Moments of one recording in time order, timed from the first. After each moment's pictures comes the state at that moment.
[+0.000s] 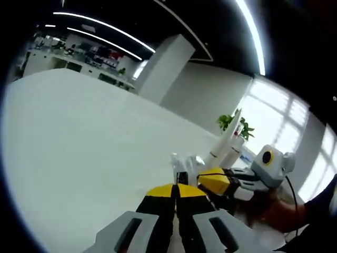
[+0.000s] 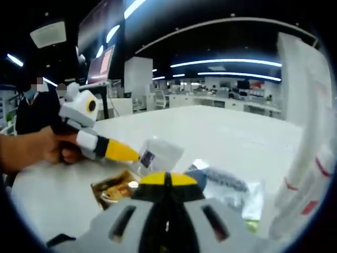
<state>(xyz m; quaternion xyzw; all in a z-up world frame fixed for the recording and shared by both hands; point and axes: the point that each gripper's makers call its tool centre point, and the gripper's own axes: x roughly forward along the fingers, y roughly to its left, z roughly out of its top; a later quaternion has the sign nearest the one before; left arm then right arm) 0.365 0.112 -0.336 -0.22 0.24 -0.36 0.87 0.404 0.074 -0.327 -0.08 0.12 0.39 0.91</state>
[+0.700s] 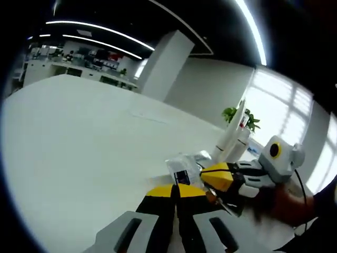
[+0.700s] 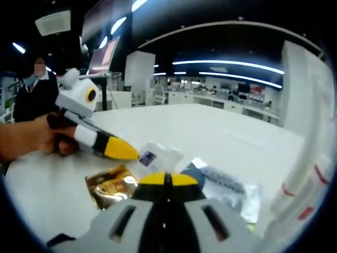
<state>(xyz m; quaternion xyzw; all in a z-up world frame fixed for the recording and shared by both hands) 0.378 0.118 -0.346 -0.18 0.25 -0.34 0.89 0.413 0.074 -0.333 -0.12 0.11 0.38 0.91</state>
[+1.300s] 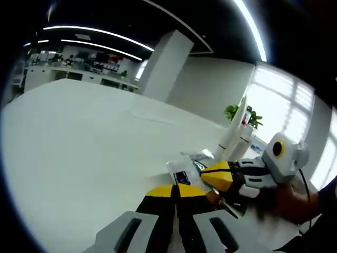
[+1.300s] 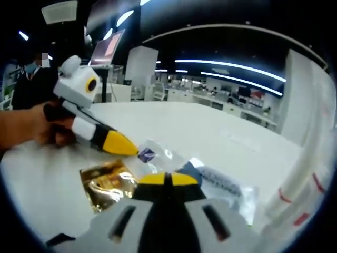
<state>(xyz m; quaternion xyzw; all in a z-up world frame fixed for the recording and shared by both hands) 0.383 0.121 -0.346 -0.17 0.25 -0.34 0.89 0.414 0.072 -0.335 -0.16 0.10 0.38 0.91</state>
